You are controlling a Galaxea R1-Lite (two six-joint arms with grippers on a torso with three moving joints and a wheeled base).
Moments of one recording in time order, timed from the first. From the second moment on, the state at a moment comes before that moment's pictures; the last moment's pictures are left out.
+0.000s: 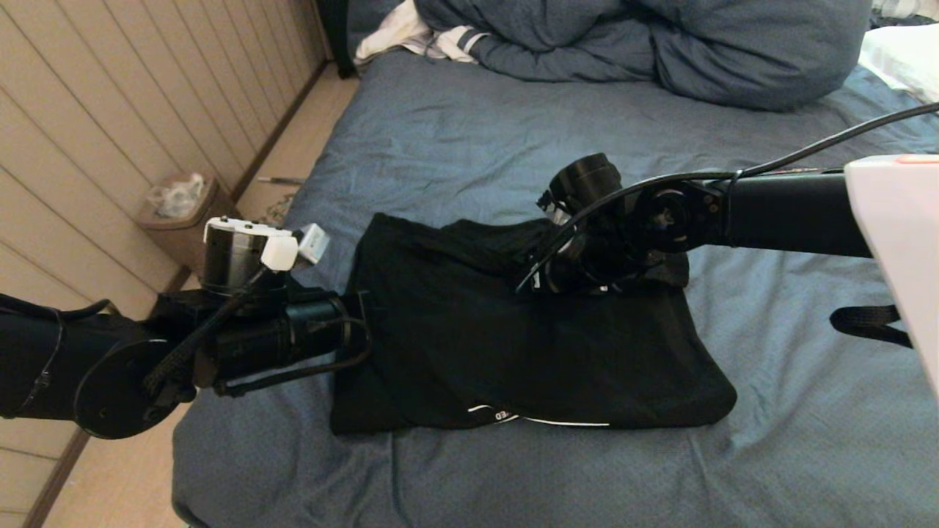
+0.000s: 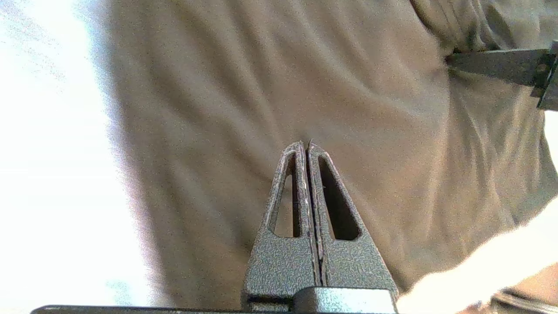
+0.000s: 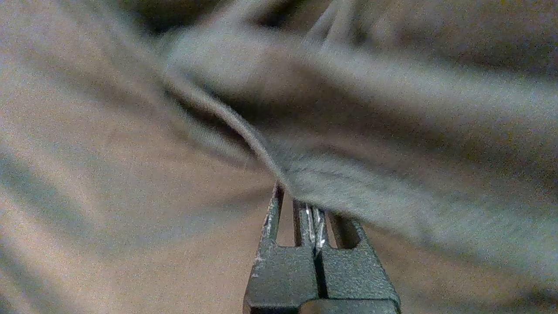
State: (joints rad) left arm -0.49 1.73 -0.85 -0.48 -0.12 -0.47; right arm 0.50 2.13 -1.88 0.48 -0.04 0.35
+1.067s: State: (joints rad) left arm -0.48 1.76 -0.83 -0.54 -0.12 -0.46; right arm 0.51 2.18 -1.96 0.06 -0.32 0.21
